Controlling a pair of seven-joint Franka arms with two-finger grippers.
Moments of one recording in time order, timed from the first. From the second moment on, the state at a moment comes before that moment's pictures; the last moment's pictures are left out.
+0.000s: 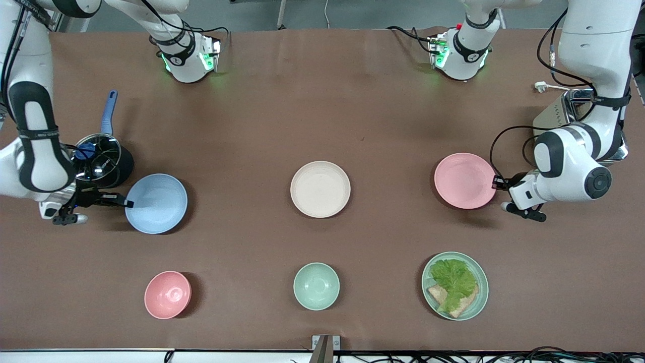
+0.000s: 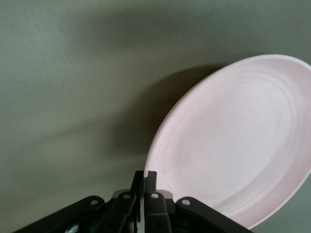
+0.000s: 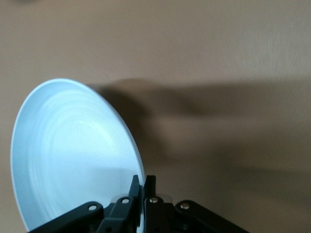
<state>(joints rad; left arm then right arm) -0.07 0.44 0.16 -1.97 -0.20 2.09 0.51 -0.11 0.55 -0.27 -1.78 0.59 1.99 -0.63</state>
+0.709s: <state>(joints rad) -0.08 0.36 -0.28 -1.90 -0.24 2.12 -0.04 0.06 0.52 -0.25 -1.46 0.45 1.66 -0.11</state>
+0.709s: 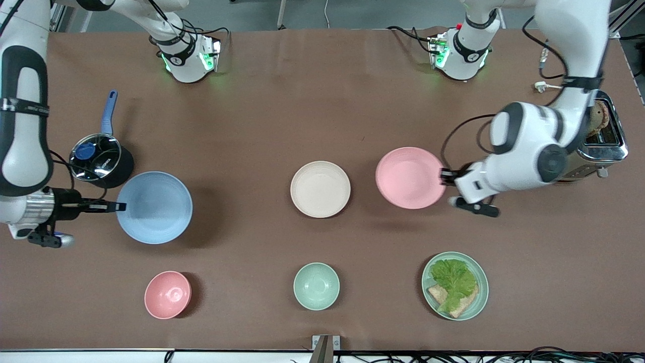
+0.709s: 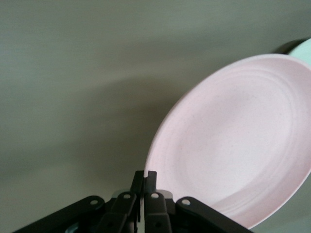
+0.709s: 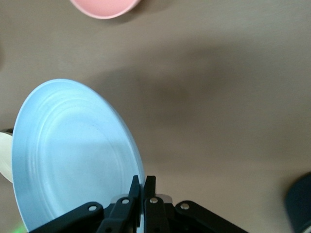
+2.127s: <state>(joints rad) -0.22 0.68 -0.48 -1.77 0.03 2.43 -0.70 0.09 0.42 0.16 -1.59 0.37 1.80 0.29</state>
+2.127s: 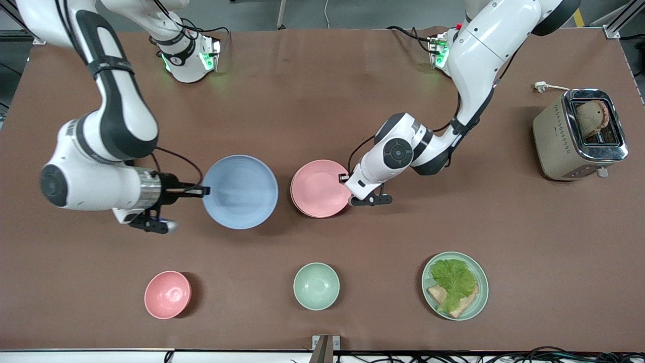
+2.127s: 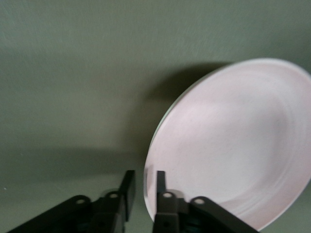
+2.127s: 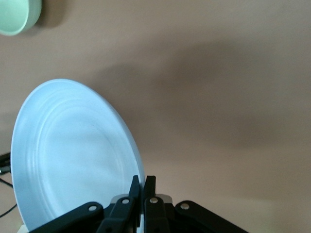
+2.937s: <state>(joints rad) -0.16 0.14 -0.14 -1.76 0.04 1.99 -0.17 0.12 0.41 0.48 -2.03 0.37 2.59 0.43</state>
